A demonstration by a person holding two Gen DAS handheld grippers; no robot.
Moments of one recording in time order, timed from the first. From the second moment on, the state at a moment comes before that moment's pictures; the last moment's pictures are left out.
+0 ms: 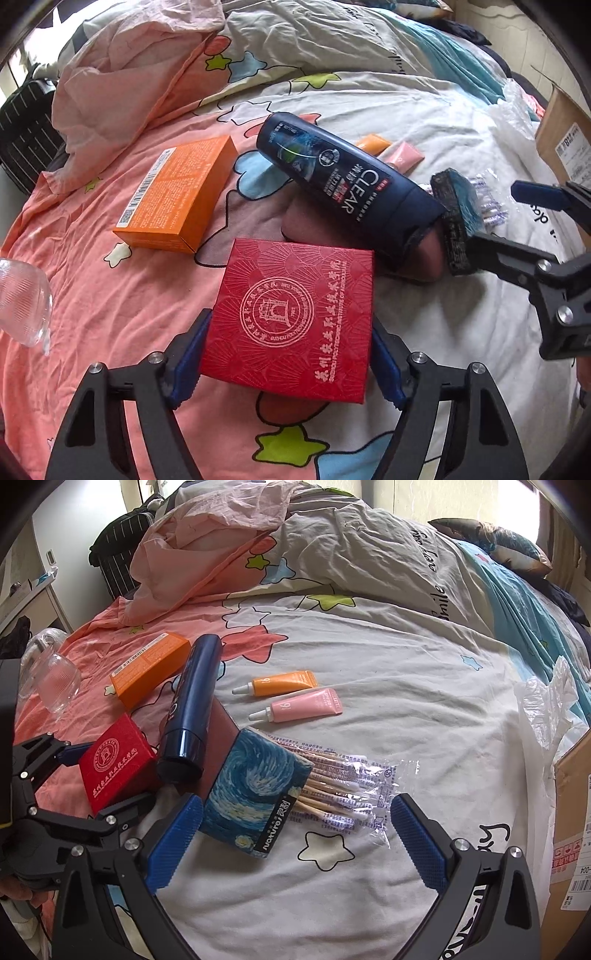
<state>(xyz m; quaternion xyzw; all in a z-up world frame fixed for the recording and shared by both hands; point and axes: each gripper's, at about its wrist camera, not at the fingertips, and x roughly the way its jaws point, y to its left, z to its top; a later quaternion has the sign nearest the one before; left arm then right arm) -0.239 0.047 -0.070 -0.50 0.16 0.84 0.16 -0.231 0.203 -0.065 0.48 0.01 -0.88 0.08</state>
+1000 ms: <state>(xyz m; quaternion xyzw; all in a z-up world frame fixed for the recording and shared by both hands) -0.200 0.040 -0.044 -0.49 0.14 0.84 0.19 -0.227 0.206 -0.062 0.49 -0.06 -0.86 0.14</state>
